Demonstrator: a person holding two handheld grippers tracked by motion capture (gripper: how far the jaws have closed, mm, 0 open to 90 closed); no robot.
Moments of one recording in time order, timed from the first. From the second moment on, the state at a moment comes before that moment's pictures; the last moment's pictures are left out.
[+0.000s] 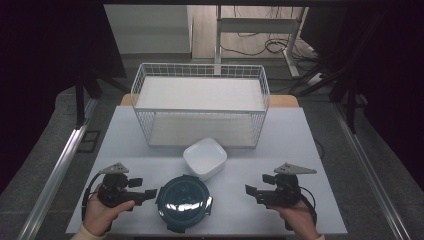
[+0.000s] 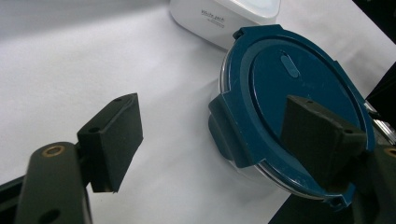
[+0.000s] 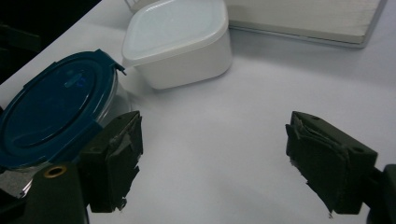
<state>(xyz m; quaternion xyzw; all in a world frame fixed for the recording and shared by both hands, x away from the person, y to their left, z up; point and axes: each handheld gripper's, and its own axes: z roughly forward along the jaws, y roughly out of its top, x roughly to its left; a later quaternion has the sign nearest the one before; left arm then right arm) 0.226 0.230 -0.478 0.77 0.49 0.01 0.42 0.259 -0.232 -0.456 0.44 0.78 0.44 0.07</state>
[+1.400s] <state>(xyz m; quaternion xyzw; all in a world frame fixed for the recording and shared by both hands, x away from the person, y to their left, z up) 0.240 0.206 -0.512 0.72 0.51 -0.15 0.45 0.225 -0.111 -0.509 0.52 0.73 0.43 -0.14</state>
